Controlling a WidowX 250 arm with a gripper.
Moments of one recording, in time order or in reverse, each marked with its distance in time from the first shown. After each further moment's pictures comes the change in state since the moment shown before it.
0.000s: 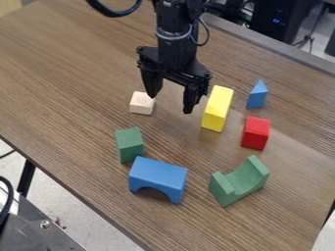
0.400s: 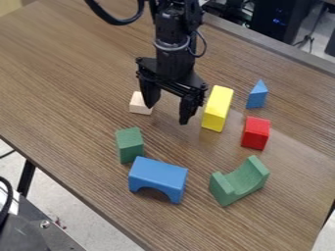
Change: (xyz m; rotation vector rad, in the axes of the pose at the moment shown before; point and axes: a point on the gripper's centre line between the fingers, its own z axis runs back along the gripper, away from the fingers) arm -0.009 0.003 -0.014 -0.009 0.061 -0.037
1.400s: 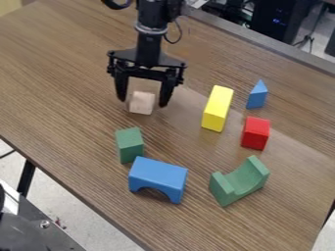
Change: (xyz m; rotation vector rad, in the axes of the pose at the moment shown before) arm -0.003 0.045 -0.005 0.099 0.155 0.540
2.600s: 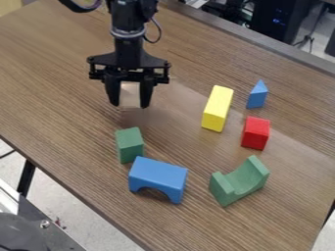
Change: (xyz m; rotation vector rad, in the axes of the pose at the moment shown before) arm -0.014 0.008 0.012 -0.085 -0.115 -0.007
